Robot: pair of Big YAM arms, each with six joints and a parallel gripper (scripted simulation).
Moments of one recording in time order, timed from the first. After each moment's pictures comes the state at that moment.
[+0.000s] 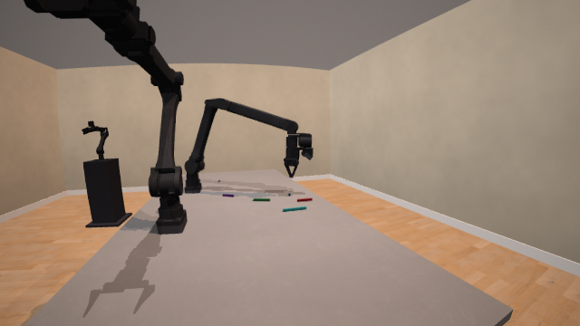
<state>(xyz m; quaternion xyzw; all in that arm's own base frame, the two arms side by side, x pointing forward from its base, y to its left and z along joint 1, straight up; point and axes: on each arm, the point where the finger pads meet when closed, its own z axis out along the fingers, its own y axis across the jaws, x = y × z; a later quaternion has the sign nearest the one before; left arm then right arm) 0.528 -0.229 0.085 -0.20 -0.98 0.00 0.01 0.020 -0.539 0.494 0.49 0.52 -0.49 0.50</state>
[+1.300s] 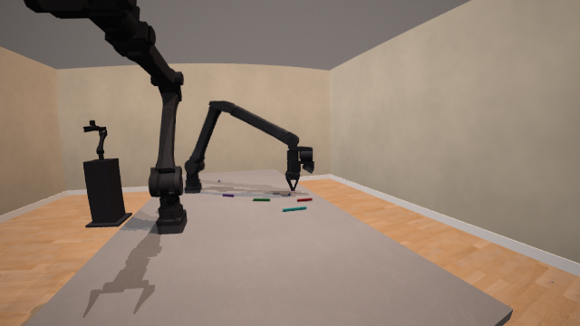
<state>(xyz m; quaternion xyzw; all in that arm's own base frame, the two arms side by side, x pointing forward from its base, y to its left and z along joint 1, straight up) 0.533 -0.236 0.017 -0.19 -0.98 0.00 0.00 0.020 -0.539 0.494 0.49 0.52 -0.49 0.50</state>
